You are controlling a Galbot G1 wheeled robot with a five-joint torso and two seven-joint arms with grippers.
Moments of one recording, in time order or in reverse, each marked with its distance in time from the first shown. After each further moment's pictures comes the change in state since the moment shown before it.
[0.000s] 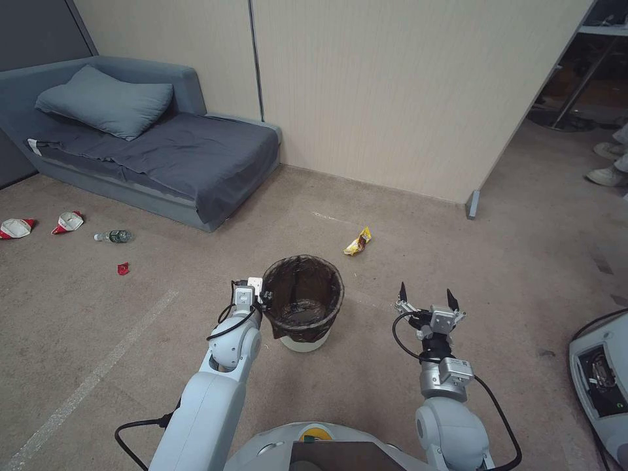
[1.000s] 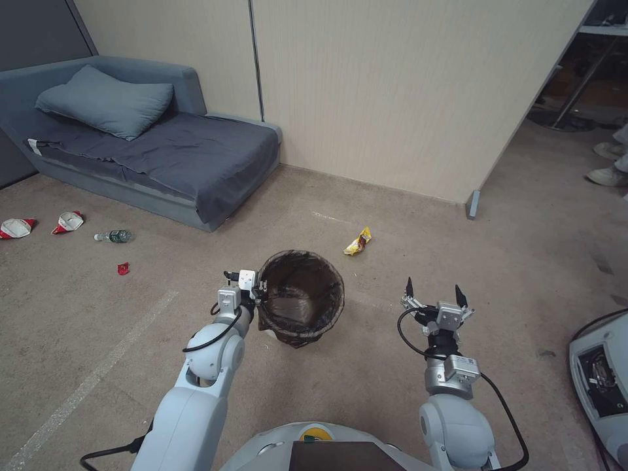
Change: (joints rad) left arm 0.095 0.049 -0.074 -0.182 -0.008 -0.144 0.176; right arm 0.004 0.000 0.018 0.037 -0.009 -0.013 0.021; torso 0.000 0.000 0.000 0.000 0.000
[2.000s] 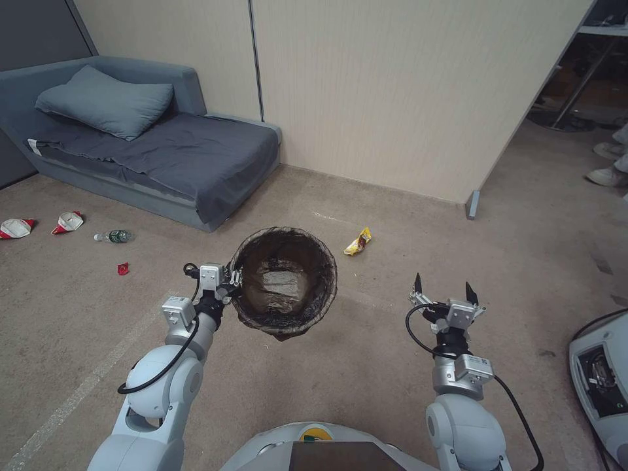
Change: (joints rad) left arm 0.177 0.020 -0.173 -0.238 -0.075 -0.128 0.096; right arm -0.018 0.000 0.017 0.057 0.027 -0.024 0.003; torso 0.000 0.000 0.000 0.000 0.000
